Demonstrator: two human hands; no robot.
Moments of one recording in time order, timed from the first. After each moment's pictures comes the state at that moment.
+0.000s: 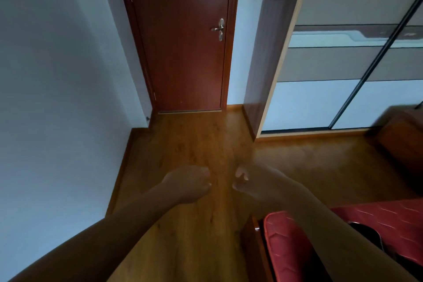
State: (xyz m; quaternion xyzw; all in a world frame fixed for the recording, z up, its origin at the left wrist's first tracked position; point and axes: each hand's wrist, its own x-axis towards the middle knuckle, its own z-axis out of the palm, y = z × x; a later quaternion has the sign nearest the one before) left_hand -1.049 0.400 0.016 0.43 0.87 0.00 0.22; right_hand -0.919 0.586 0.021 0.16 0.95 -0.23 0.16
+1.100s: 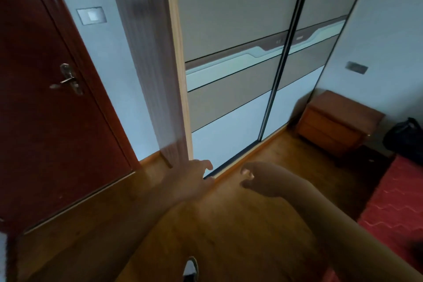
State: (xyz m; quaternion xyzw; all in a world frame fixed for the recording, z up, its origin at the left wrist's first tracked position) left_hand -1.376 1.073 0.006 0.64 0.73 0.04 0.22; right_hand -1.161 1.172 -0.003 0.44 0.87 -0.23 0.06
